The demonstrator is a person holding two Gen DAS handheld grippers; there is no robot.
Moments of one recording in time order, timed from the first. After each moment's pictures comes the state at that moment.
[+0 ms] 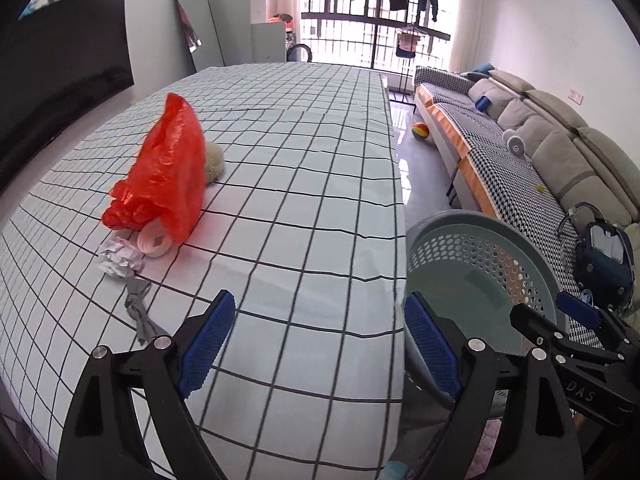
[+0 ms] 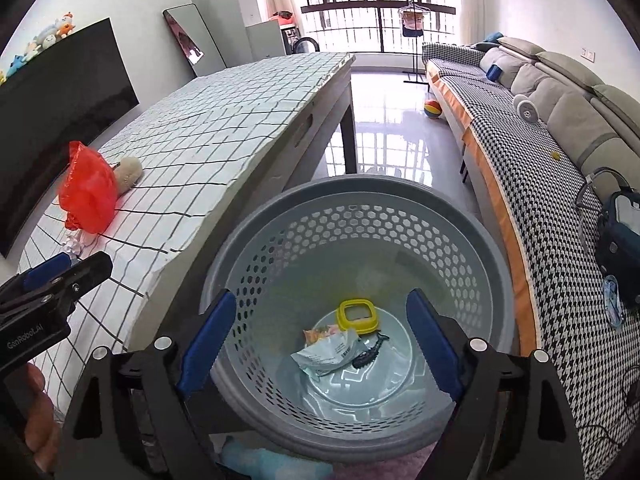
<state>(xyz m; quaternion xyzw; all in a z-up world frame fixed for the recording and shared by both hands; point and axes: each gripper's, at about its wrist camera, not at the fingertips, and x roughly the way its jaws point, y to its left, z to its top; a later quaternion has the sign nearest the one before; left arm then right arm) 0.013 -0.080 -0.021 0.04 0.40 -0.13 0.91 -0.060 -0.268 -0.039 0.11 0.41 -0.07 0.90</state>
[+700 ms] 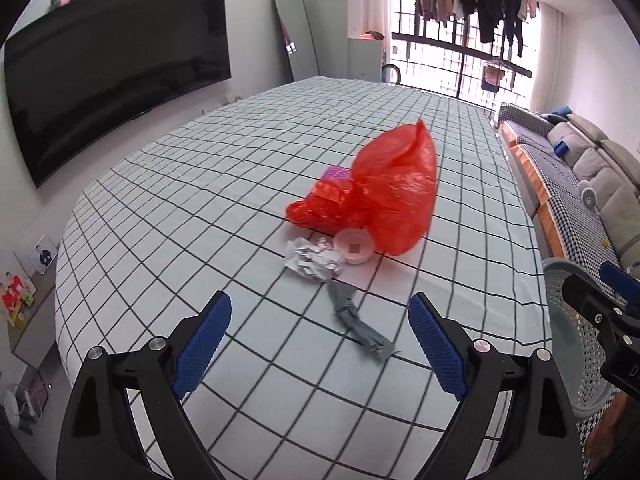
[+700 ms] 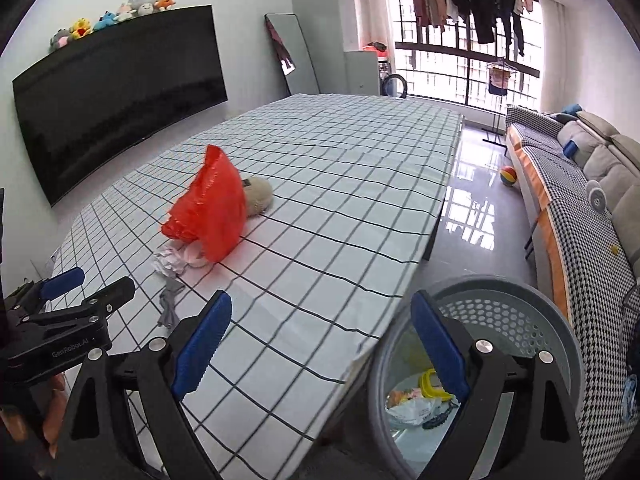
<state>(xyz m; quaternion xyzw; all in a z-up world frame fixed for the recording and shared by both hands) 0.015 0.062 0.001 0.00 0.37 0.02 0.93 -0.008 -0.136 0.010 0.02 0.35 0.06 0.93</state>
